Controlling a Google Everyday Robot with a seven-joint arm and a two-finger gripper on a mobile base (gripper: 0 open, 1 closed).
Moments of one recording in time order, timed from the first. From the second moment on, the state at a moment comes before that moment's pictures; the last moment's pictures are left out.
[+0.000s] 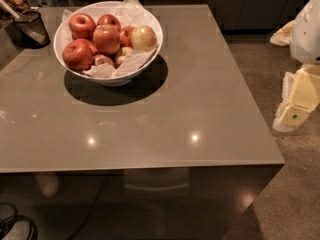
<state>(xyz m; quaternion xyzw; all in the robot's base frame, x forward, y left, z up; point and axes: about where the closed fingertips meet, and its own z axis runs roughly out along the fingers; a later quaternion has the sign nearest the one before) 0.438 -0.217 0.977 -0.60 0.78 -0.04 0.16</state>
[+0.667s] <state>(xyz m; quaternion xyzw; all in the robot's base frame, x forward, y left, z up) 0.448 -0.209 0.982 -0.60 0.79 -0.04 0.16</state>
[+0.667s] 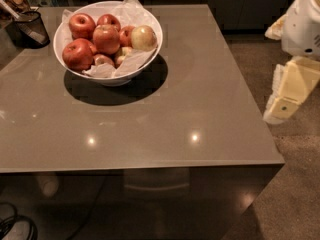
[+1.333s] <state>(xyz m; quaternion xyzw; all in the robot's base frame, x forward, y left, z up) 0.512 -0.155 0.997 -0.62 0.77 -0.06 0.14</state>
